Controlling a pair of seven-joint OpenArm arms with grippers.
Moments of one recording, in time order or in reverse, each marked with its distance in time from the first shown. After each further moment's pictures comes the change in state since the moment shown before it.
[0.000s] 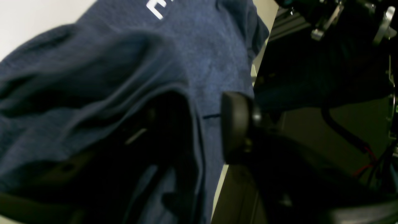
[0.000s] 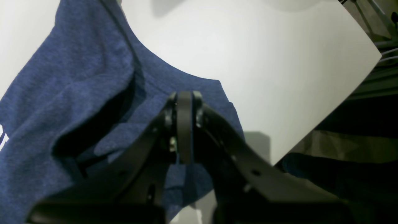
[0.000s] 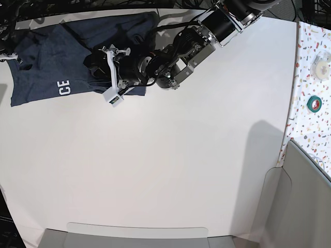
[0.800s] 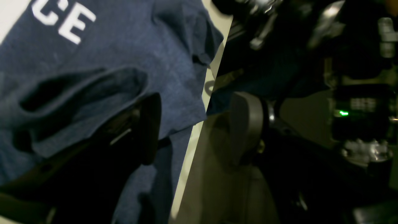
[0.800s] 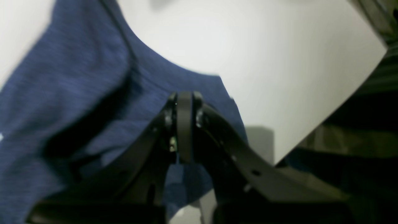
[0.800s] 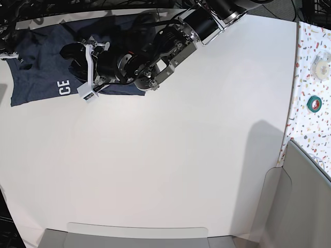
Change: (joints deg) left arm -1.2 7.9 0.0 3.1 0.2 -0.2 8.4; right arm 0.2 0.0 0.0 -3.2 0.0 0.0 0.0
